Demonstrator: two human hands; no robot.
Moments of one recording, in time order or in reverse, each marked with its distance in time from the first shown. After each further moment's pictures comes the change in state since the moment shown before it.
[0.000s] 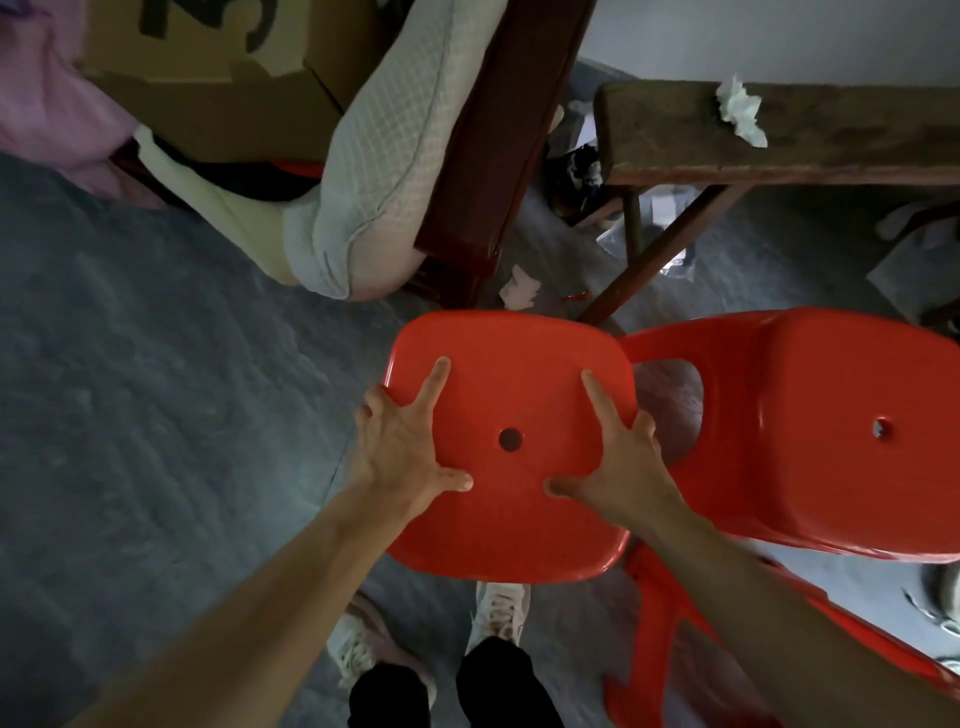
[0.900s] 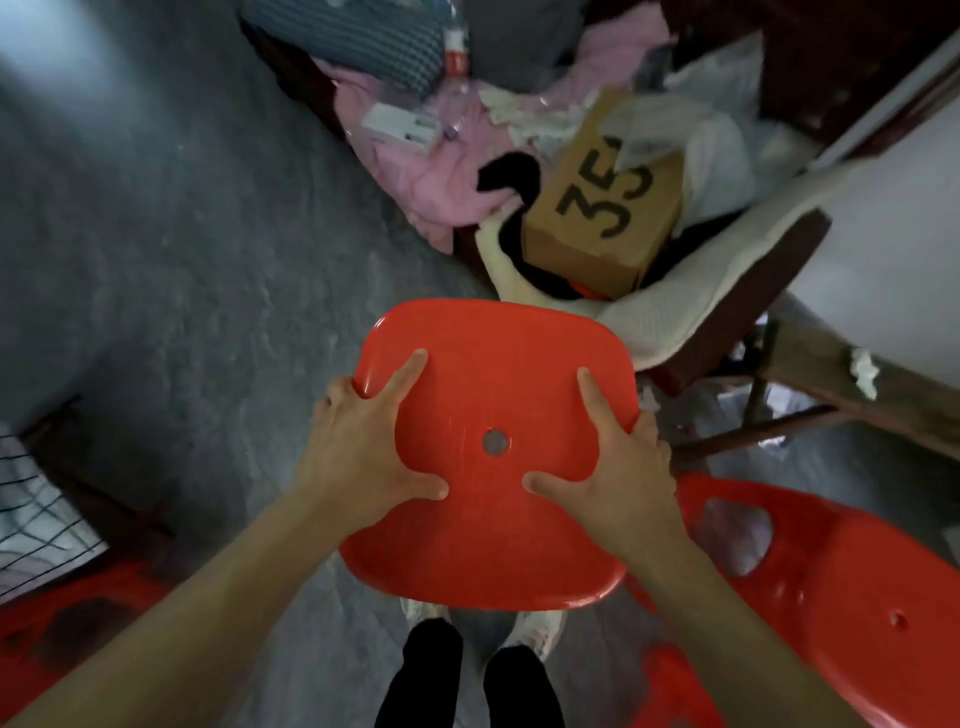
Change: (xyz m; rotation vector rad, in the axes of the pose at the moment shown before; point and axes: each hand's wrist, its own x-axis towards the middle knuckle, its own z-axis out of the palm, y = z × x) left_hand -0.294 -0.171 -0.234 -0.313 0.315 -0.225; right_hand -0.256 -0.274 -0.018 -0.262 0.041 -0.465
